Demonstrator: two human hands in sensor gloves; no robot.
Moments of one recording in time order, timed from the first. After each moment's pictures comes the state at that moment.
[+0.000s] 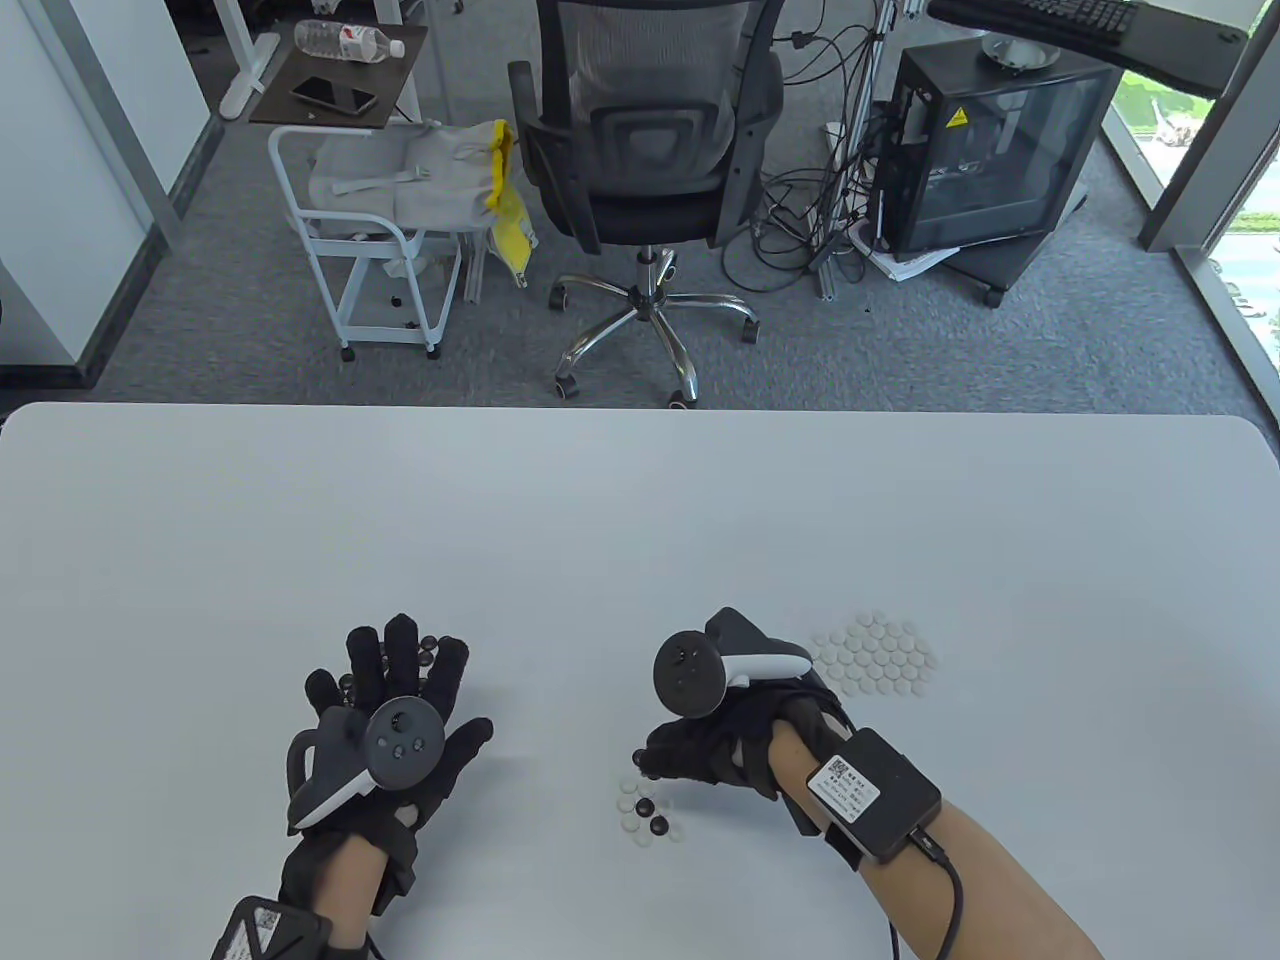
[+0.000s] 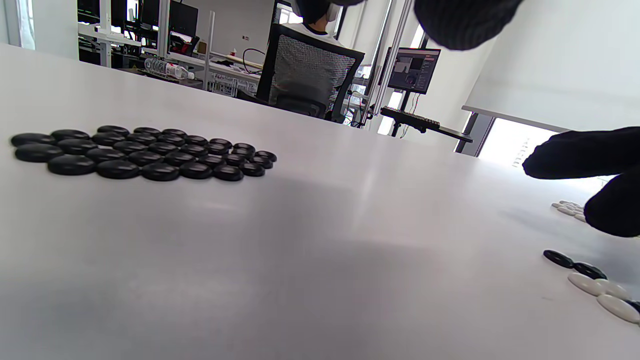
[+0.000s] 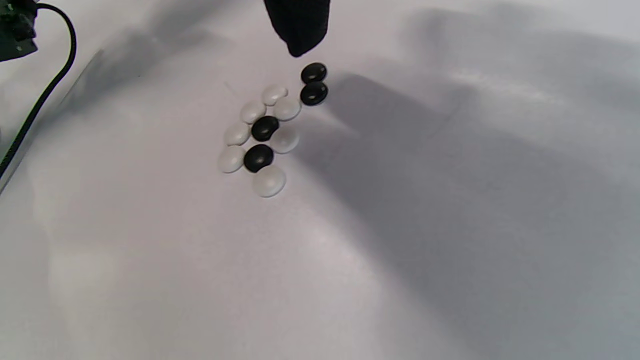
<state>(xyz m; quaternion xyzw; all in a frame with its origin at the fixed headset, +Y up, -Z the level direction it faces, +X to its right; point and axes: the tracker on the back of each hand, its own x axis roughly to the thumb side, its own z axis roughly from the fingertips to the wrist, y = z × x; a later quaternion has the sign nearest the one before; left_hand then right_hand) -0.245 -0.745 -0.279 -0.07 -0.11 0.10 0.99 0.047 -0.740 -0.328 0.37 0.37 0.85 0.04</state>
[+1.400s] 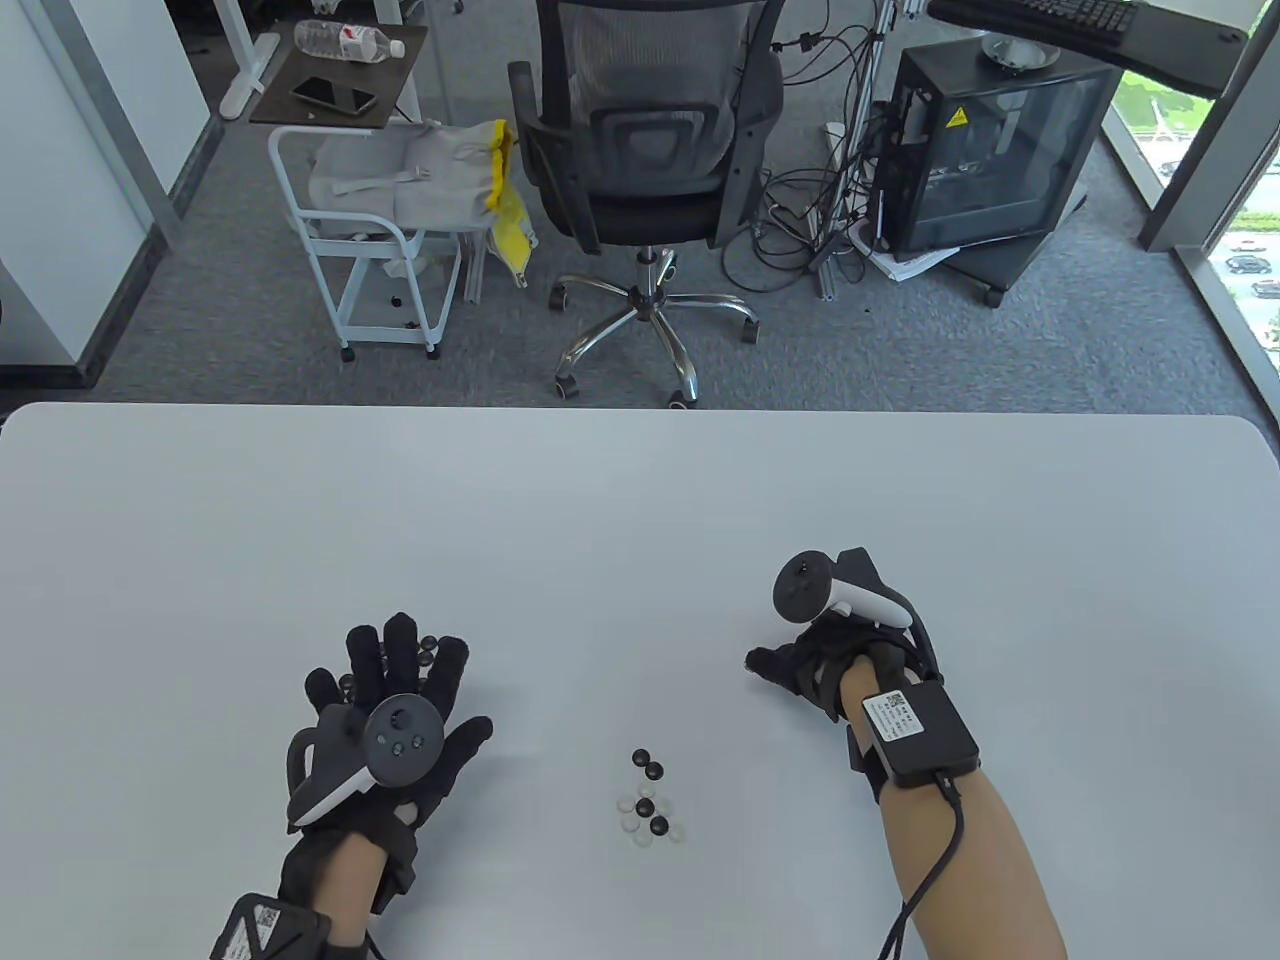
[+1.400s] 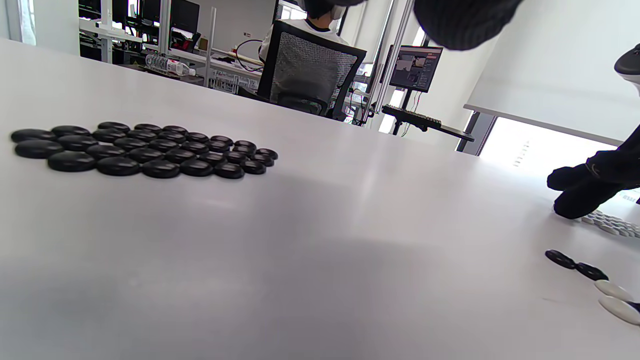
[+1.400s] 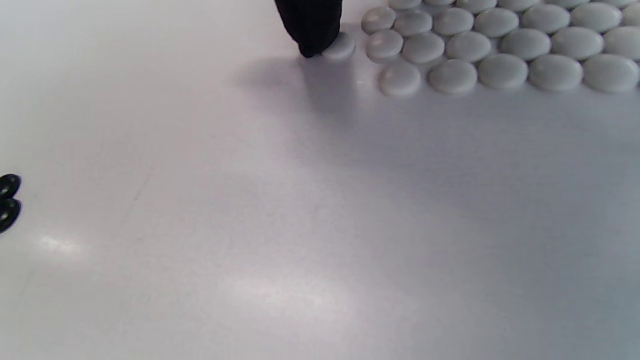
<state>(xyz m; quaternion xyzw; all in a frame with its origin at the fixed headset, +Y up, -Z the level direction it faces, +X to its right) -0.247 -0.745 -0.280 -0.07 -0.11 0.10 0.99 0.167 -0.758 -0.407 0.10 0.36 0.92 0.09</state>
